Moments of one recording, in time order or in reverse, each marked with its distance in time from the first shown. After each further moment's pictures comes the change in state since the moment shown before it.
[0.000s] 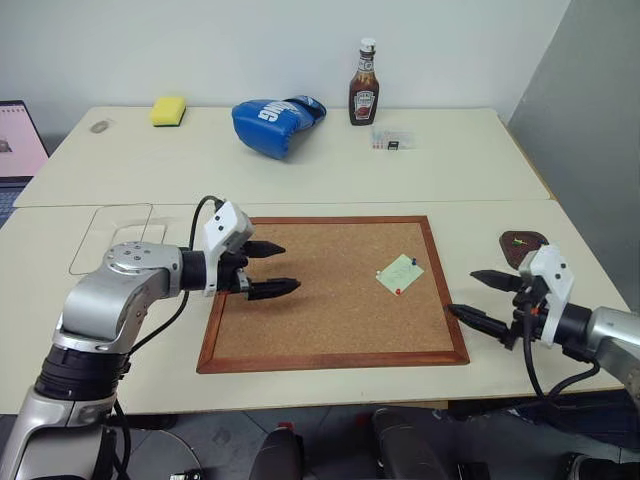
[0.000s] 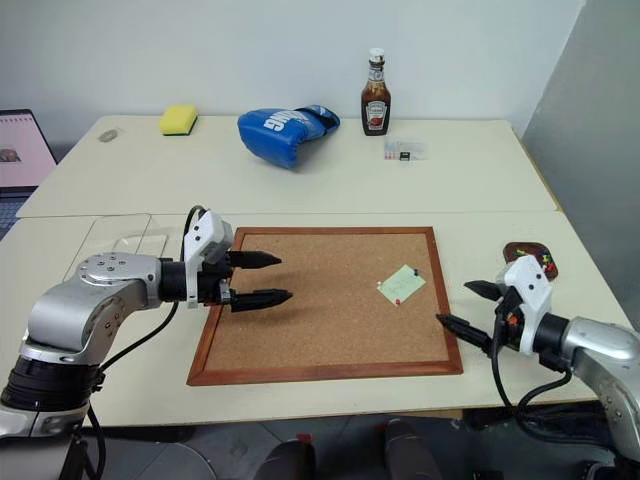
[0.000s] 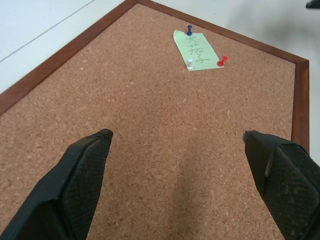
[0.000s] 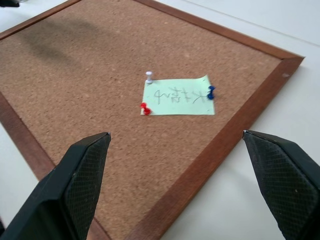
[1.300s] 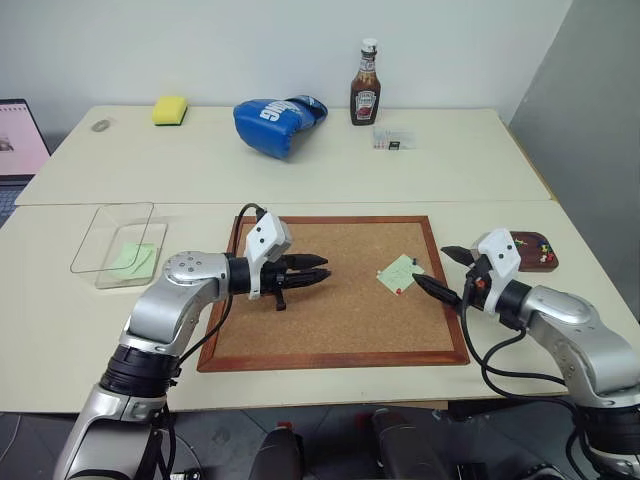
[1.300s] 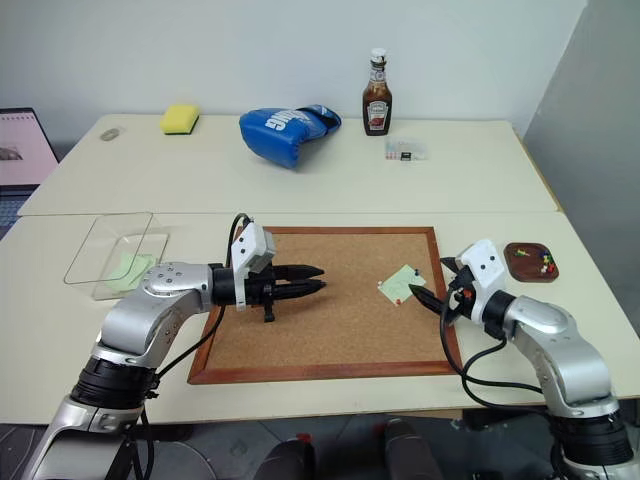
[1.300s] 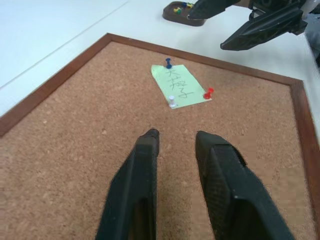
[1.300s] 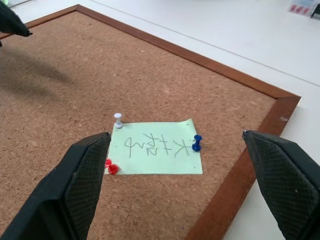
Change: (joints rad) left arm -0.039 -0.227 -0.123 0.118 0.107 -0.272 0.053; right arm -0.216 0.220 0.268 0.273 -0.209 -0.208 -0.190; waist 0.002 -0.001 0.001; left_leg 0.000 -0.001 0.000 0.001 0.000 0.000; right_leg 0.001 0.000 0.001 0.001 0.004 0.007
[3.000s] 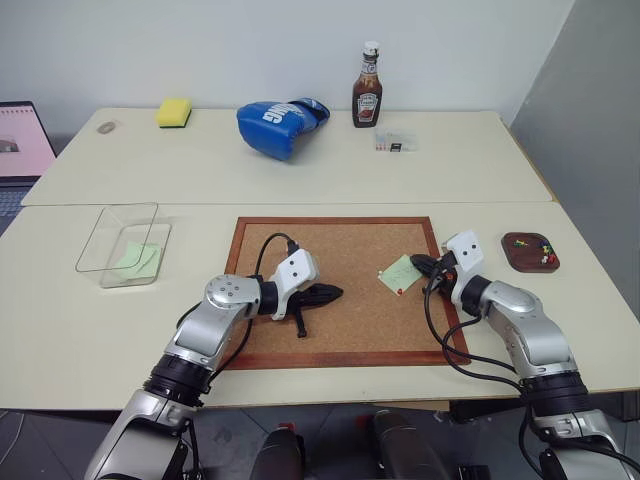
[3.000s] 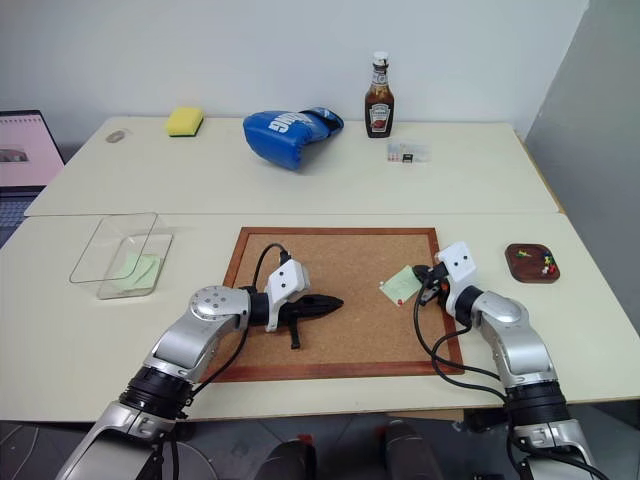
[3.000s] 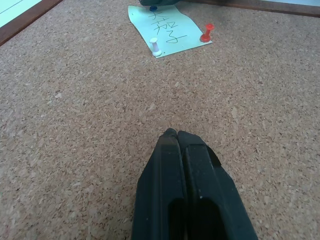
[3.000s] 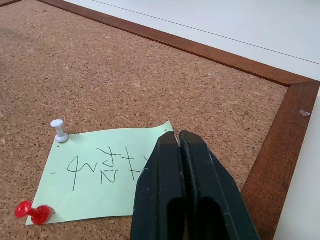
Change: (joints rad) left arm 0.037 -0.080 -0.133 0.178 0.188 -0.221 0.015; right arm -0.111 0.136 0.059 0.346 -0.143 -0.221 -0.001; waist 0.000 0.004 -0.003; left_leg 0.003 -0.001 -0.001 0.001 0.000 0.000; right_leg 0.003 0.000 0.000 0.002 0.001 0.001
